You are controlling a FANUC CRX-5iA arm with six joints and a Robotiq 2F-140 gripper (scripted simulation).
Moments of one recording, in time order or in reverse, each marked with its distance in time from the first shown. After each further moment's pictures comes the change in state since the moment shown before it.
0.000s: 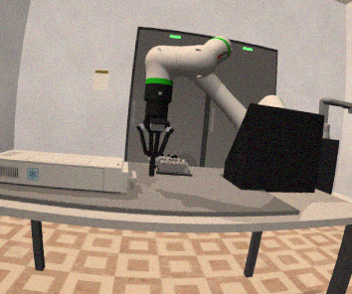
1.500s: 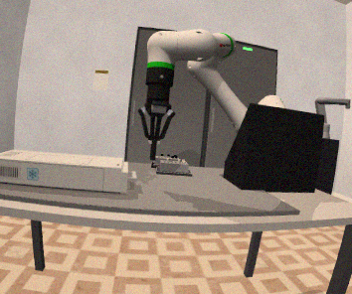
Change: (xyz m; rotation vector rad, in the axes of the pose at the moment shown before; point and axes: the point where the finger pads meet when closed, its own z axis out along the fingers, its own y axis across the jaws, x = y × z) arm 0.000 0.000 -0.055 0.000 0.000 0.000
